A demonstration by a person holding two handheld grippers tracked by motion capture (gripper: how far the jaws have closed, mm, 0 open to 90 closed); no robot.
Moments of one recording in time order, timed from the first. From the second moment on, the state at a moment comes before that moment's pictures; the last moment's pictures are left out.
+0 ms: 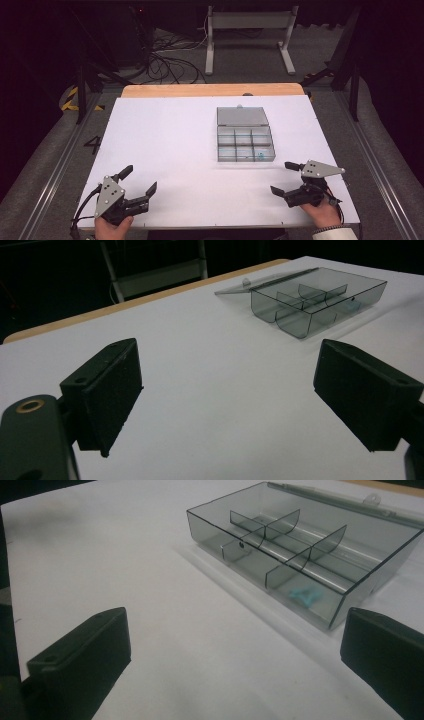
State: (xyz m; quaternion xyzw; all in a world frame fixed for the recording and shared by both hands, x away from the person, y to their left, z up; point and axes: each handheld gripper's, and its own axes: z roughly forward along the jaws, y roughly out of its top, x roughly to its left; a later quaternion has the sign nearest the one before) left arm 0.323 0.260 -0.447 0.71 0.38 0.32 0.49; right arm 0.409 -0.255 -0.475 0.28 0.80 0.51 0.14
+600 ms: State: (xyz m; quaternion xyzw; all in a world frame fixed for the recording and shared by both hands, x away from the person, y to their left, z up) left arm 0.325 0.262 -0.447 0.71 0.38 0.32 0.49; right arm 0.410 -0.246 -0.483 0.28 0.81 0.49 0.12
